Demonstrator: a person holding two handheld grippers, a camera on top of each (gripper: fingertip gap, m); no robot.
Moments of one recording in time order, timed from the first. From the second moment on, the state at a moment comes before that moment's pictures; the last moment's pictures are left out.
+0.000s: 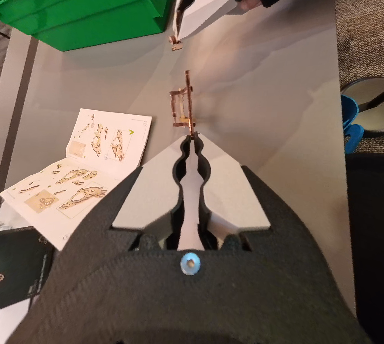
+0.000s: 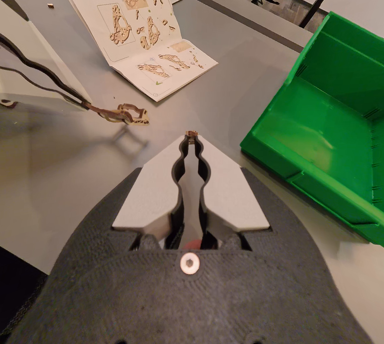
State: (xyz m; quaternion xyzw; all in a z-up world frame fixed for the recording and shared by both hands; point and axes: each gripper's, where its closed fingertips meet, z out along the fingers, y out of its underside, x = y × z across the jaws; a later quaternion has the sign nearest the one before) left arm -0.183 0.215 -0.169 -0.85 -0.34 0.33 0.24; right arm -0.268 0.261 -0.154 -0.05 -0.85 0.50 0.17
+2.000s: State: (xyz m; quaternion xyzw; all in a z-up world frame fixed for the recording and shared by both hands) left arm -0.128 0.136 -0.166 -0.35 -0.75 0.02 0.56; right arm -0.268 0.260 -0.158 -0.05 -0.85 0.49 0.18
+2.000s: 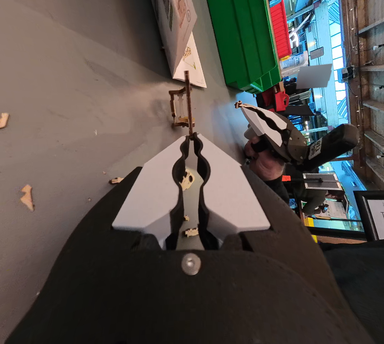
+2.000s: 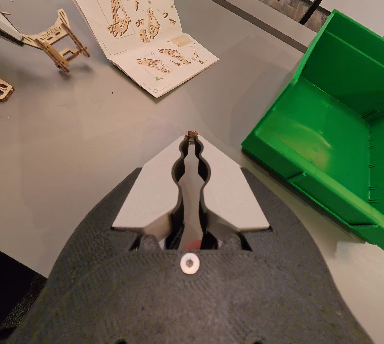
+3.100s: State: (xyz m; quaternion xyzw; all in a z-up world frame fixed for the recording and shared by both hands) left arm -0.113 0.127 -0.135 -0.78 -0.42 0.41 0.23; right arm -0.267 0.260 -0.158 -0.04 -0.85 0.49 0.18
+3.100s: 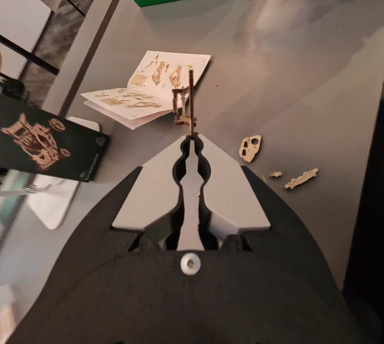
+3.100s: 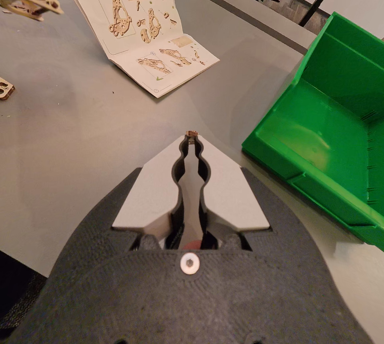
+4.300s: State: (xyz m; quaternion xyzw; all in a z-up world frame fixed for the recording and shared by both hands) left arm -0.079 0.110 -0.152 -0.58 -0.69 0.01 0.44; right arm -0.266 0.260 -0.157 -0.04 -0.85 0.49 0.17
